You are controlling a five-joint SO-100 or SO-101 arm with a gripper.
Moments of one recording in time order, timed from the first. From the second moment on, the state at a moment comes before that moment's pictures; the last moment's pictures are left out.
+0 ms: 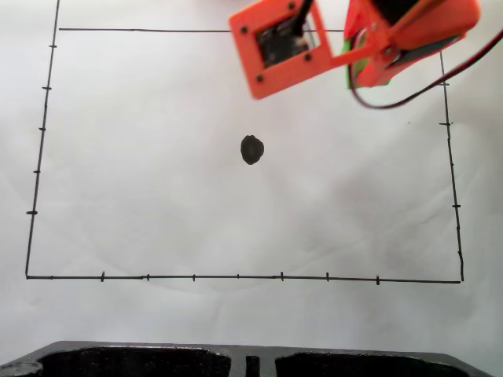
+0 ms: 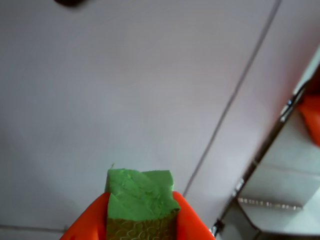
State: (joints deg) arm -32.3 100.0 108.2 86.6 24.7
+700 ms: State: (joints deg) arm -6.9 97.7 103.3 83.8 -4.4
